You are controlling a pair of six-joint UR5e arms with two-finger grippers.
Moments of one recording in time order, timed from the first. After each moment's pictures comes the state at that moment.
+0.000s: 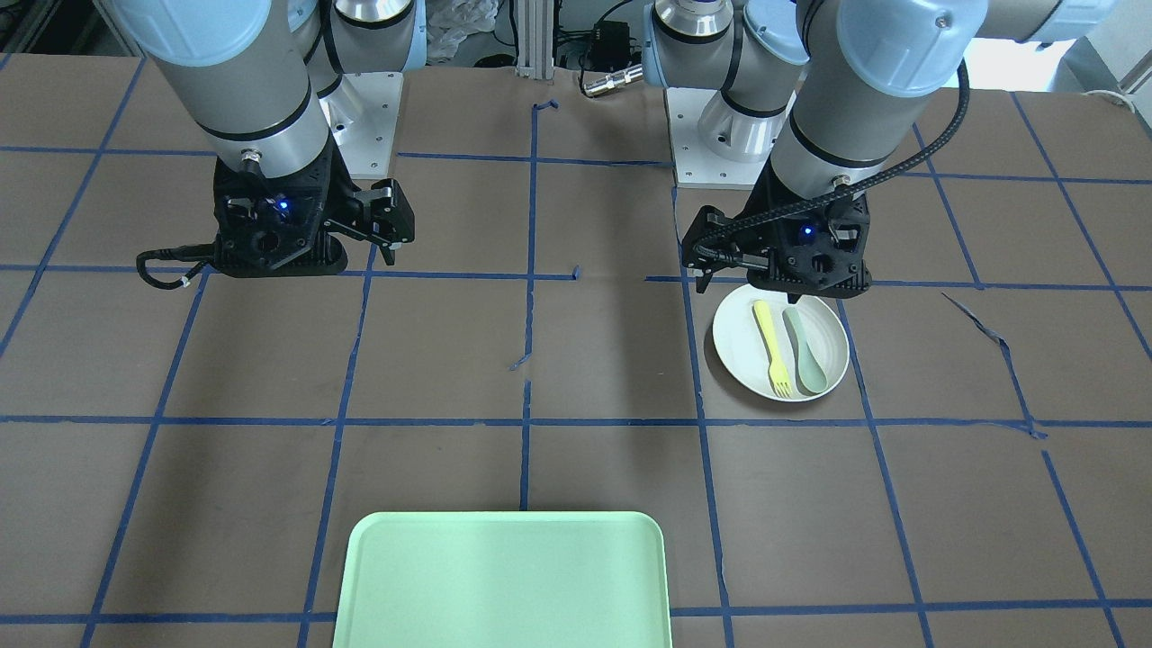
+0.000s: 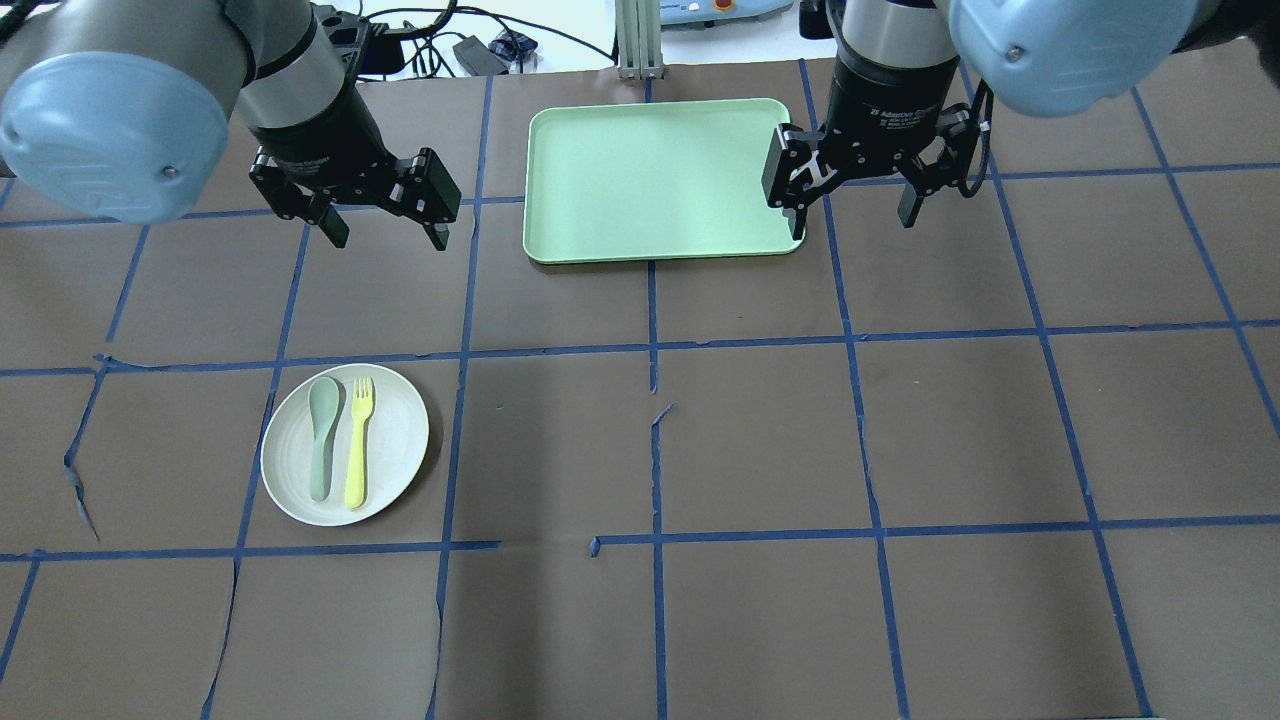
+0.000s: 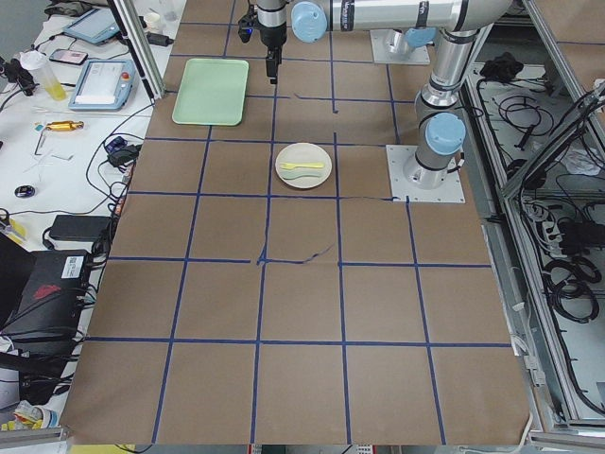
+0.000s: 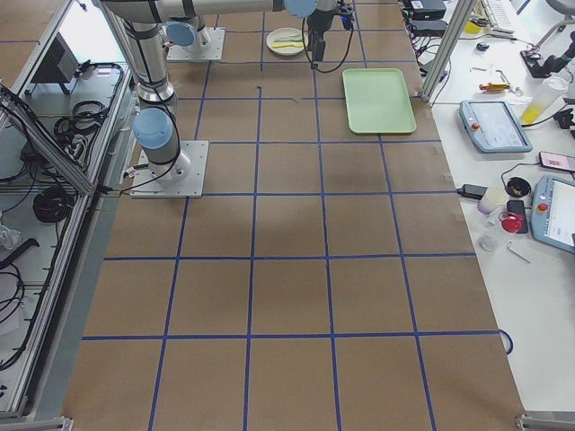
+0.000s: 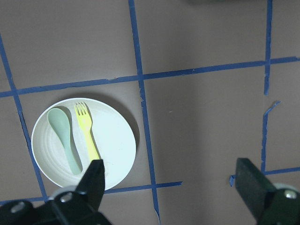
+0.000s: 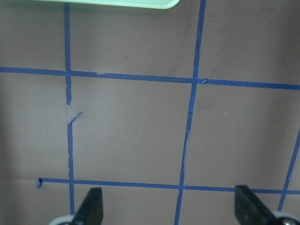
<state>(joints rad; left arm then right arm) -1.61 -1.67 -1.56 -1.48 1.55 0.06 1.70 -1.41 1.42 -1.47 -1.57 0.05</state>
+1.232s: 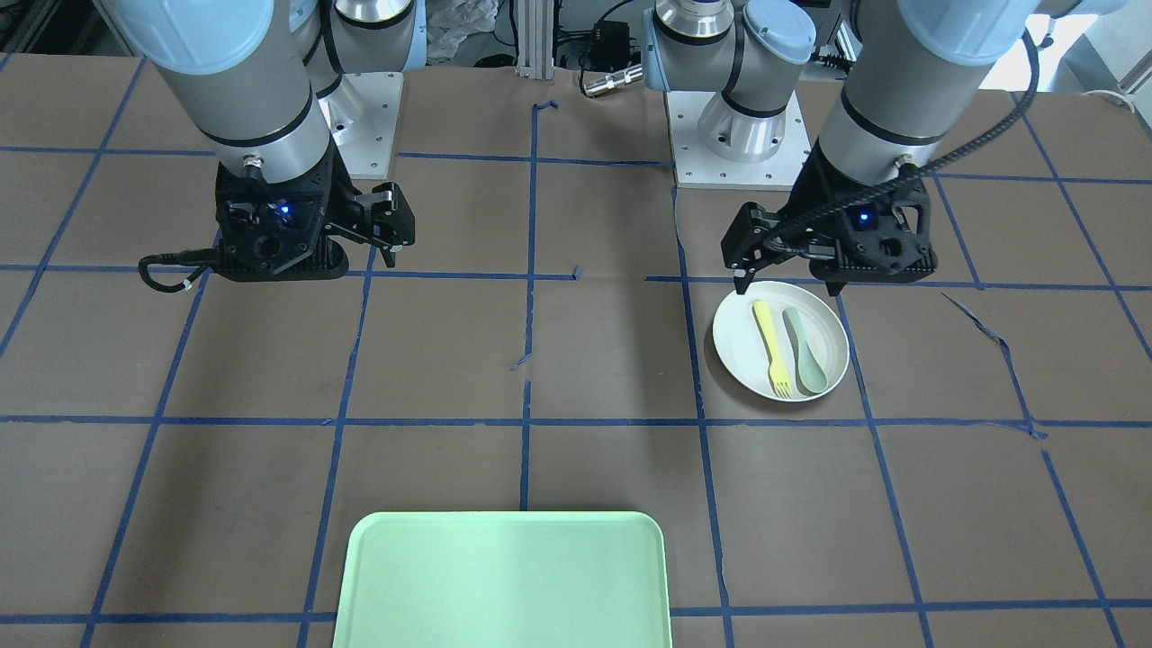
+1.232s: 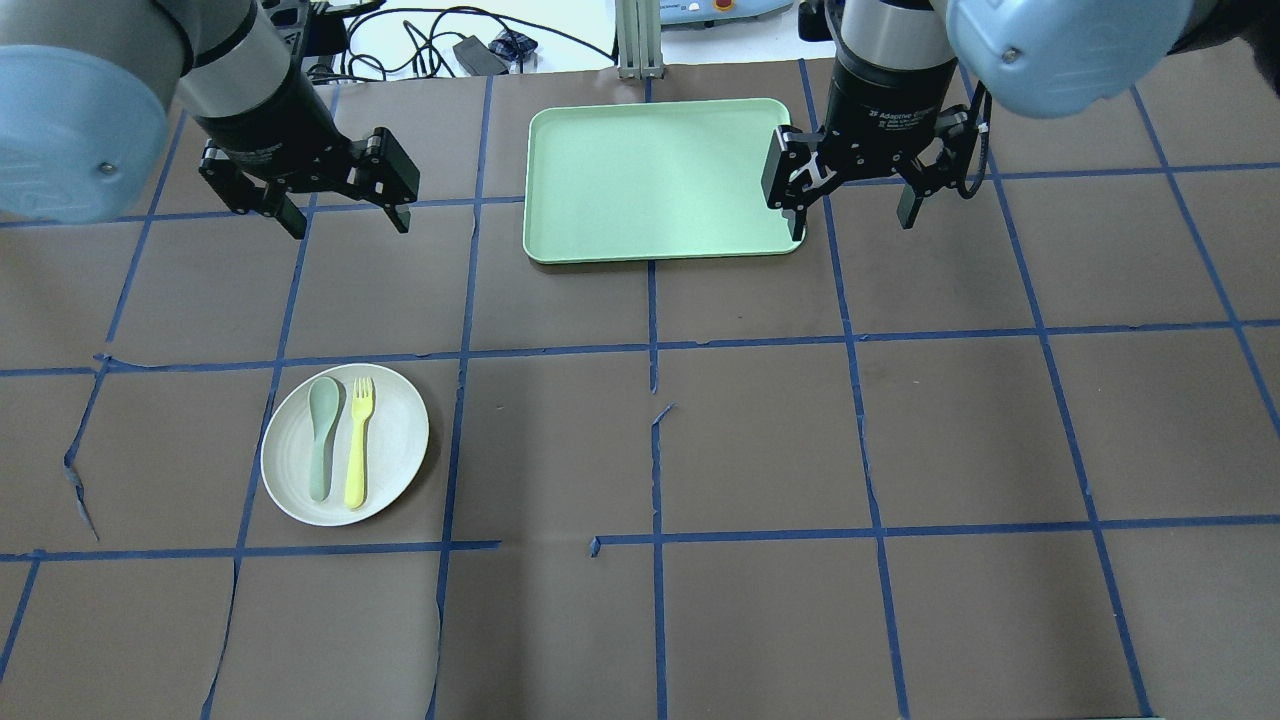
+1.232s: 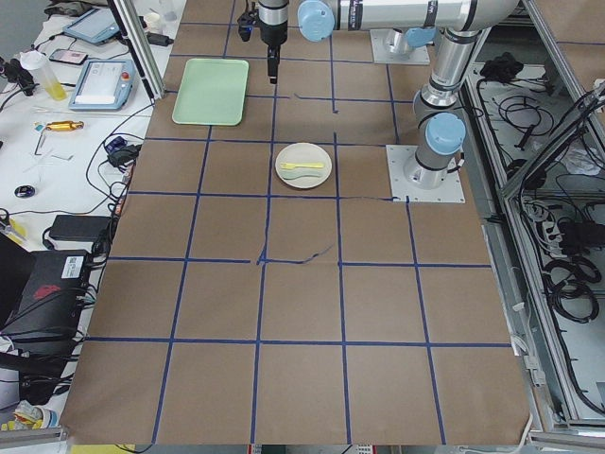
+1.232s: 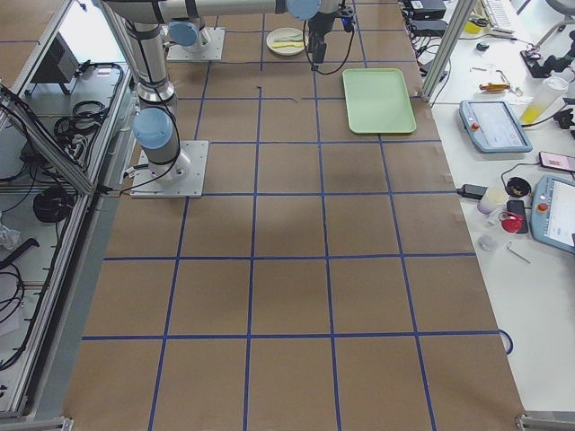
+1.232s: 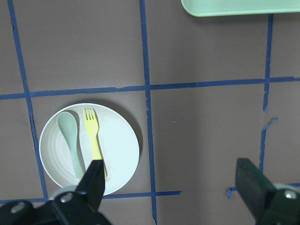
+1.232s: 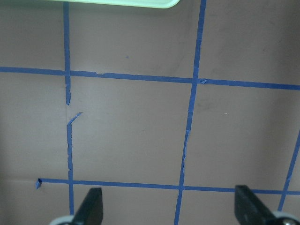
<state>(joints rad) -1.51 -1.64 -1.57 -1.47 1.55 0.02 1.70 -1.41 1.42 -1.47 -1.57 0.05</state>
